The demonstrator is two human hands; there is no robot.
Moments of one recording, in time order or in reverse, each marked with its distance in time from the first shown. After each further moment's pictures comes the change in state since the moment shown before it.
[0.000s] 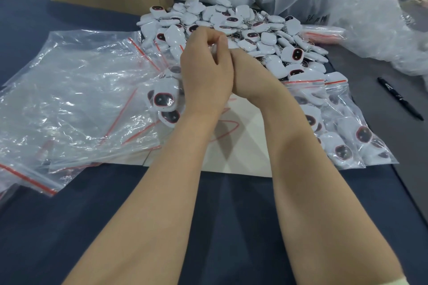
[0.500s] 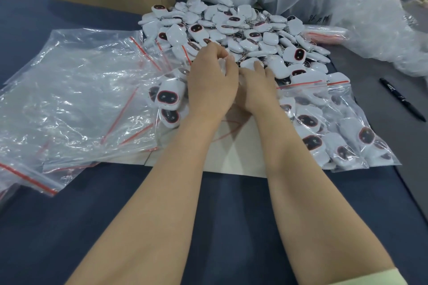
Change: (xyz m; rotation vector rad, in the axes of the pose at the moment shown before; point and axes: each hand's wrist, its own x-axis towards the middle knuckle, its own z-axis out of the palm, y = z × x) left_hand -0.004 -0.019 0.006 0.192 -0.170 -0.029; right_hand 0.007 0.054 0.020 -0.513 0.120 0.369
